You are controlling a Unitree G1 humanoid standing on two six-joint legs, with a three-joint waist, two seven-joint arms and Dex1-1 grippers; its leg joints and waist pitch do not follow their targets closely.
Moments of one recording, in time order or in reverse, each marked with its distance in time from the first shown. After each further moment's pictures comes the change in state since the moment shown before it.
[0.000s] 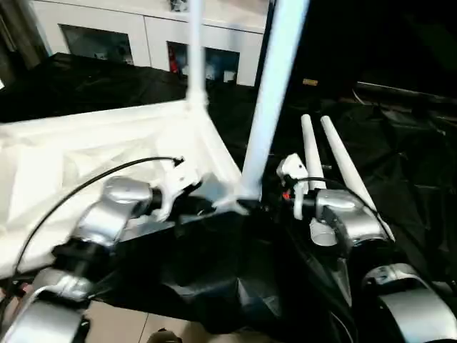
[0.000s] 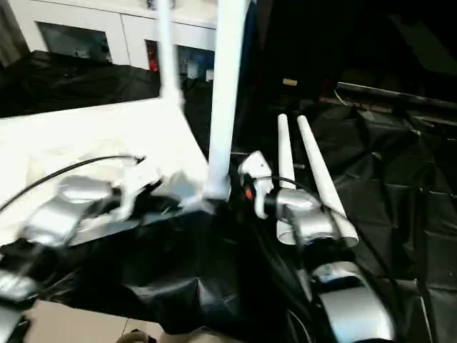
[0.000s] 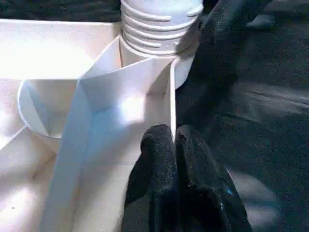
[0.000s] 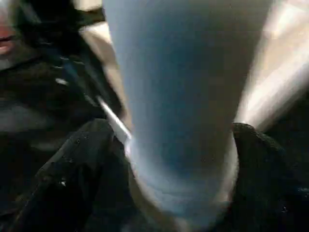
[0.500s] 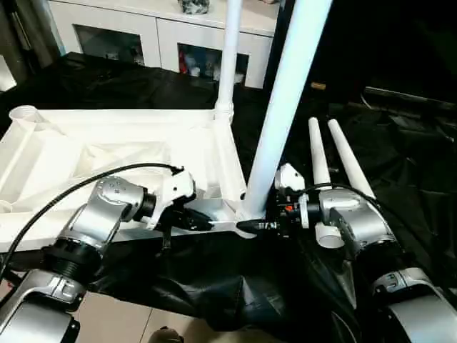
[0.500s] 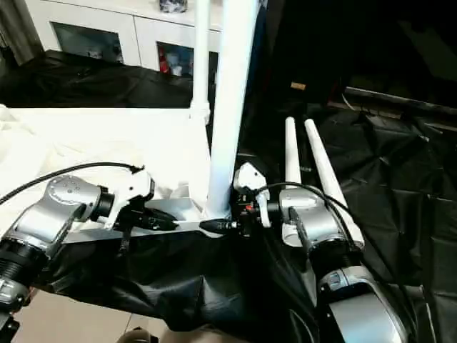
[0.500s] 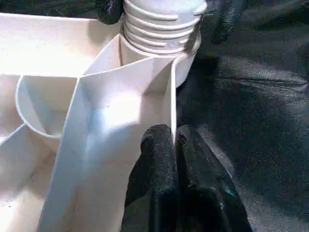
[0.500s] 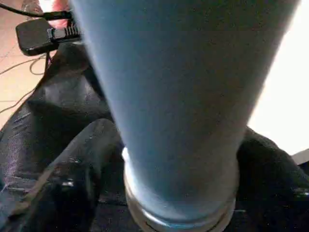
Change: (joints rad) left arm 0.002 0.042 -0.018 -0.004 -0.017 -0.023 -0.112; right arm 0.041 -0.043 0.055 -0.101 -0.006 0.056 0.120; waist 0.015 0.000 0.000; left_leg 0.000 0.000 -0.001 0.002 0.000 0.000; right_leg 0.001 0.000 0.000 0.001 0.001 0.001
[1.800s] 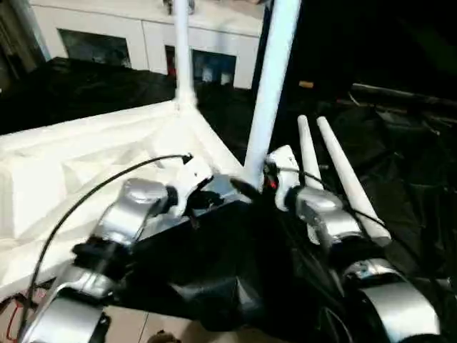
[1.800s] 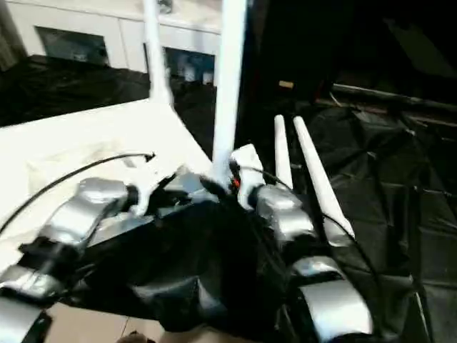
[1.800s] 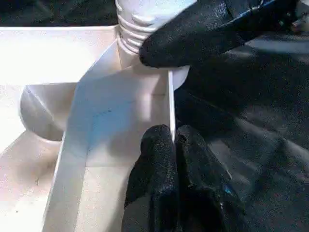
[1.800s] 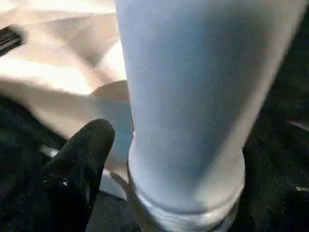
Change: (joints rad) left arm -0.020 -0.152 0.044 0.018 0.063 0.105 0.314; right arm -0.078 0.164 -0.138 0.230 -0.044 -0.087 -0.483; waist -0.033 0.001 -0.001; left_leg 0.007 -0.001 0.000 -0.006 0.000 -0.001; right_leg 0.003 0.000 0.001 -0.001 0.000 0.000
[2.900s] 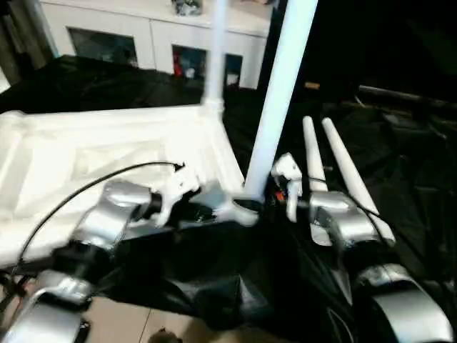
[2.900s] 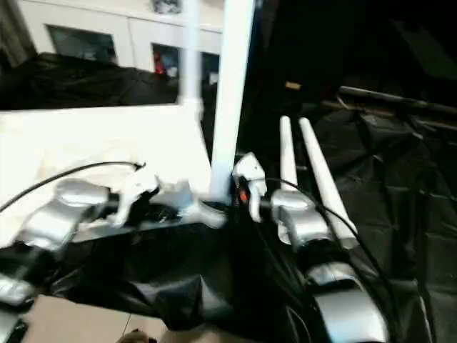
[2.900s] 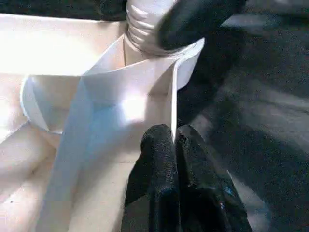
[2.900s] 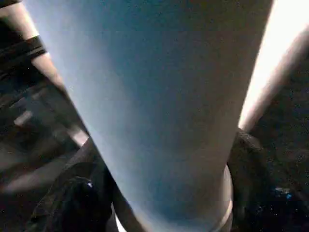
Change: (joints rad) left arm 0.003 0.043 -0.004 0.016 -0.024 -0.027 -0.082; right arm 0.015 -0.018 -0.002 -0.053 0.030 0.092 0.105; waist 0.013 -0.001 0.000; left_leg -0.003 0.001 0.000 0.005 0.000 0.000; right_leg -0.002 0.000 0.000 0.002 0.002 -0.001
